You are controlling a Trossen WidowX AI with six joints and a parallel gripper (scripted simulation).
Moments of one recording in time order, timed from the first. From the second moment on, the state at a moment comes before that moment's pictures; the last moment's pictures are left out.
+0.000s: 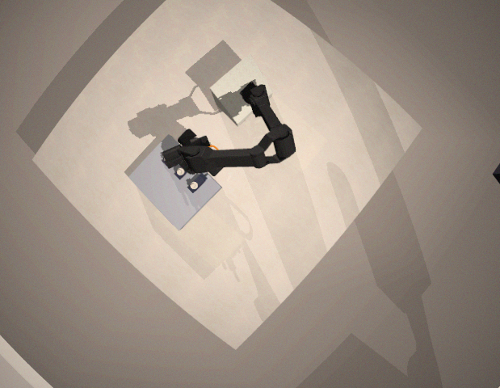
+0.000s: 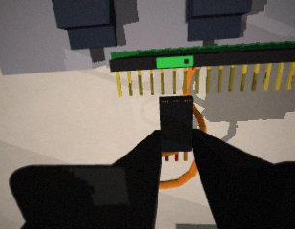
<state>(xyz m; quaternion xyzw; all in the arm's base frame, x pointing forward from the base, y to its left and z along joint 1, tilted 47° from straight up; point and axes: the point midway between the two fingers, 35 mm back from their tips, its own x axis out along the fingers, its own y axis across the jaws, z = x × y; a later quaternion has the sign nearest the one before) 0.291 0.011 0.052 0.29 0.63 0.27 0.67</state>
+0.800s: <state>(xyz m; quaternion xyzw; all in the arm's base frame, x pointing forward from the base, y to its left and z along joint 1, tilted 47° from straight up) 0.304 0.011 0.053 0.29 0.63 0.27 0.67</state>
